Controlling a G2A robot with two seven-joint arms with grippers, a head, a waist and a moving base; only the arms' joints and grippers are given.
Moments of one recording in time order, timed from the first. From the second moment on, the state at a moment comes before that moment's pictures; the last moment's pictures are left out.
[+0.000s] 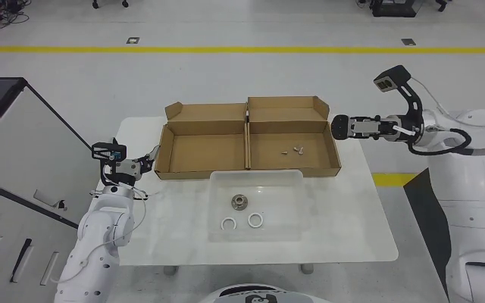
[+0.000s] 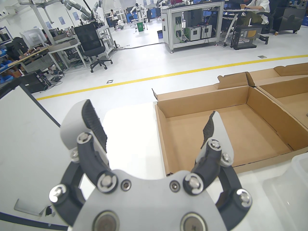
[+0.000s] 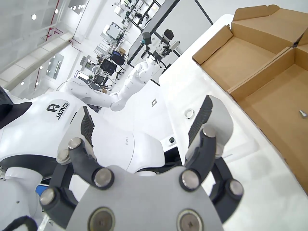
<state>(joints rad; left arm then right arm) 1.73 -1.15 -1.60 -1.80 1.33 0.00 0.00 -1.05 -0.93 1.52 -1.48 0.55 -0.28 1.54</state>
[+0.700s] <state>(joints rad) 1.66 -1.13 -1.56 -2.04 1.47 -0.29 -0.34 -1.05 -0.93 1.52 -1.48 0.55 -0.28 1.54</state>
